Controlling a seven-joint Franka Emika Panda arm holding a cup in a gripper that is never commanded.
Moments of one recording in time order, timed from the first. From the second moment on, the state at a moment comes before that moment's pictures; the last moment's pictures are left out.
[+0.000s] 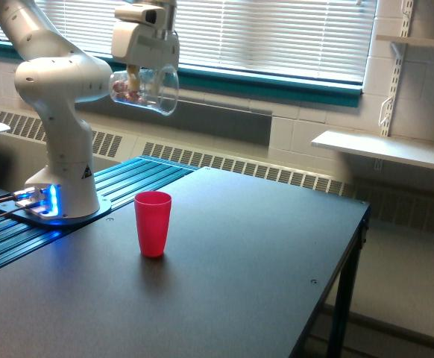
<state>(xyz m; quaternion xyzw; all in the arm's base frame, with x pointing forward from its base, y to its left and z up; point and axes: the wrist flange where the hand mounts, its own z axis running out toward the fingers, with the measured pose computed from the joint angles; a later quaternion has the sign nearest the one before) 0.275 -0.056 0.462 0.93 -0.36 0.03 0.08</state>
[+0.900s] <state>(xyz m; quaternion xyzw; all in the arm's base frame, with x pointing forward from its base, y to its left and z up) 0.252 -0.091 0.409 0.92 -0.37 -0.04 0.12</state>
